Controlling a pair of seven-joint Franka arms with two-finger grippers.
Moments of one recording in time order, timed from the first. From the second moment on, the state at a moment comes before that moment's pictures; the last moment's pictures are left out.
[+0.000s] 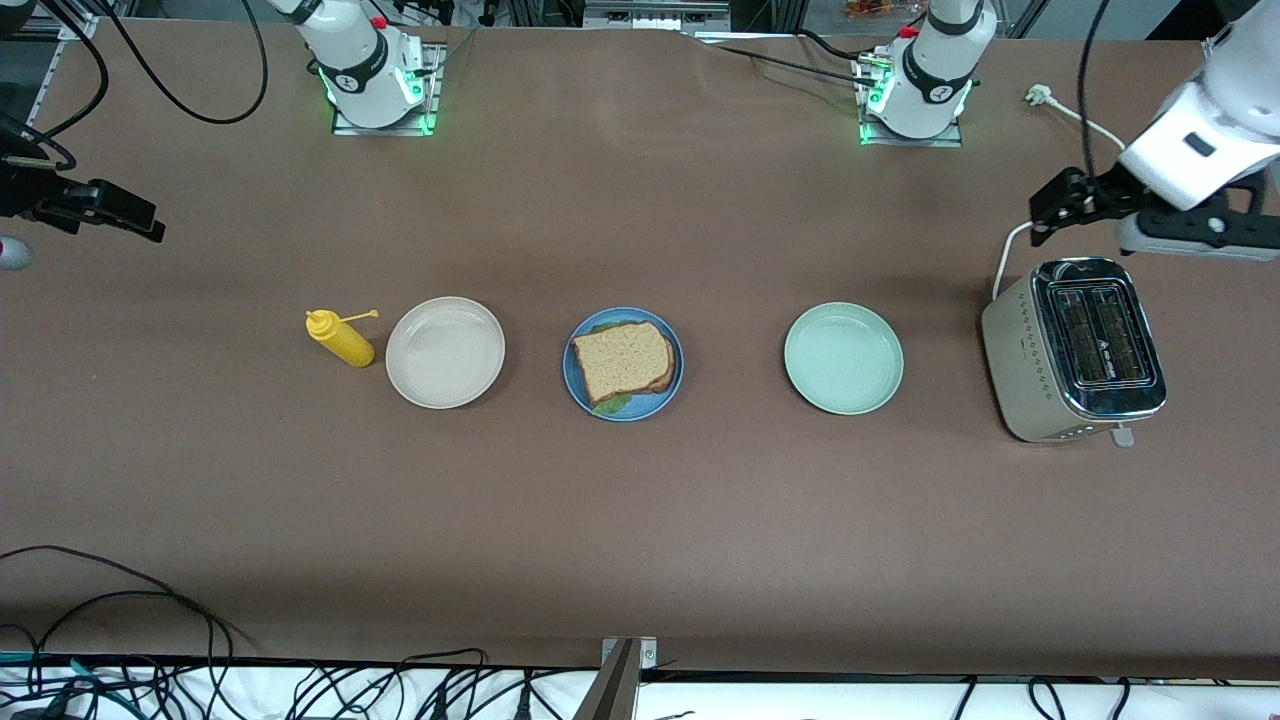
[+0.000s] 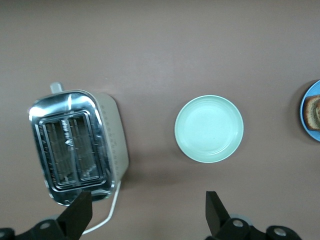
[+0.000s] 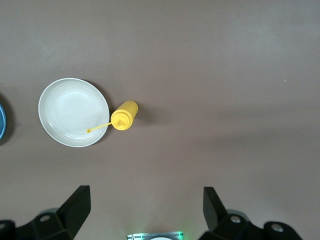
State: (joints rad) left arm -0.01 -0.08 -0.08 -1.72 0.01 1.65 0.02; right arm -0.01 0.00 -0.05 -1.63 -0.01 1.53 0.03
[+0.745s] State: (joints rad) left arm -0.01 -0.07 0.01 -1.57 0.01 1.53 0.11; right arm 0.00 0.00 -0.05 -1.63 -0.01 1.60 0.09
